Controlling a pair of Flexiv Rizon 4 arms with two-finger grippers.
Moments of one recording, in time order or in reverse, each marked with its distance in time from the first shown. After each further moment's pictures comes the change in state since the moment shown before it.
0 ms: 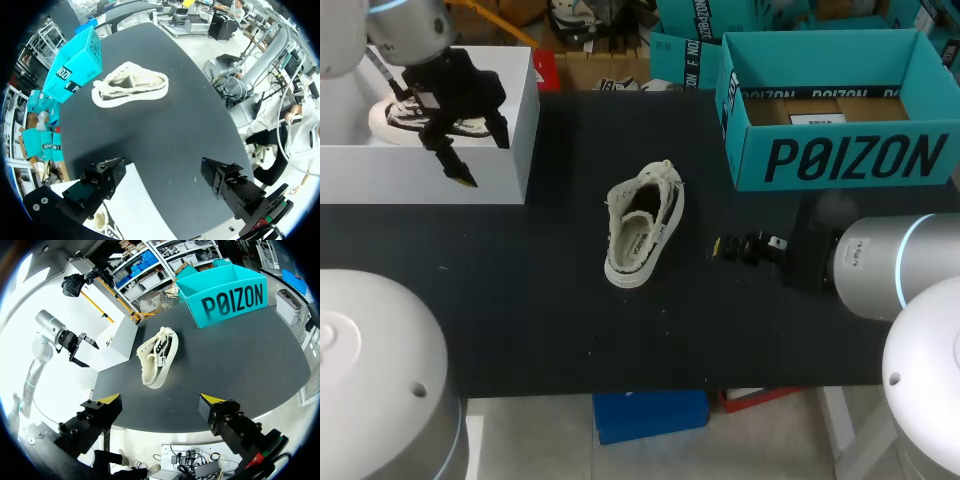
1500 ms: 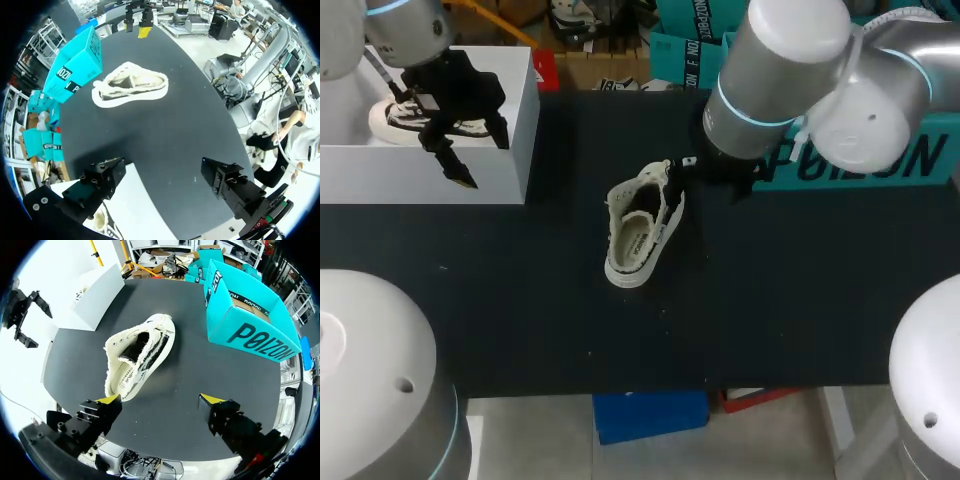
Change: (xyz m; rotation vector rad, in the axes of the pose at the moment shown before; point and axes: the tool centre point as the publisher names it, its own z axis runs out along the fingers) left arm 0.001 0.000 0.001 0.000 -0.004 0.000; right arm -0.002 0.084 0.141 0.399 -0.341 -0.388
